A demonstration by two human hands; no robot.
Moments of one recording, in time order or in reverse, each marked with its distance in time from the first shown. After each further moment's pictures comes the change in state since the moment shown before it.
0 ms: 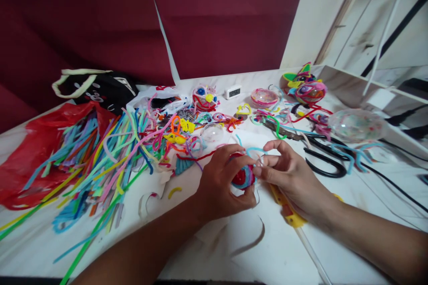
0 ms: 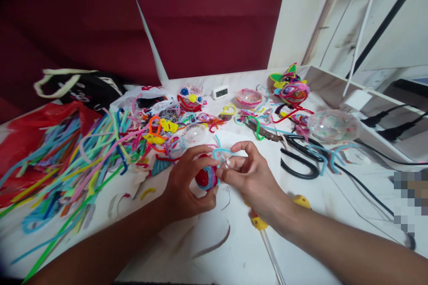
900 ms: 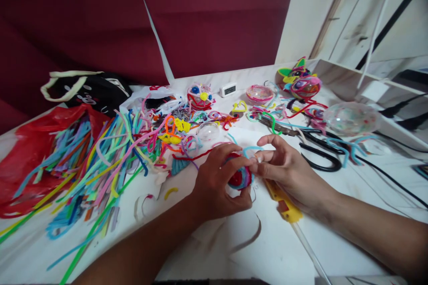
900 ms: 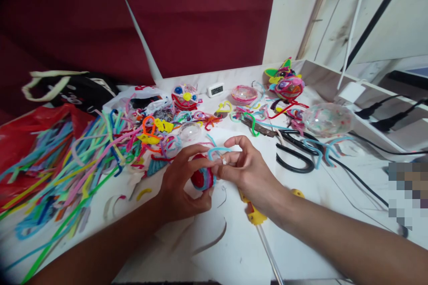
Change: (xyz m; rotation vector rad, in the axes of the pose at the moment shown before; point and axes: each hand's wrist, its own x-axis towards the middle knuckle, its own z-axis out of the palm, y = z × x) left_hand 0.000 0.000 0.000 0.003 -0.028 0.049; right_hand 0.002 -0.006 -0.006 0.019 -0.076 0.016
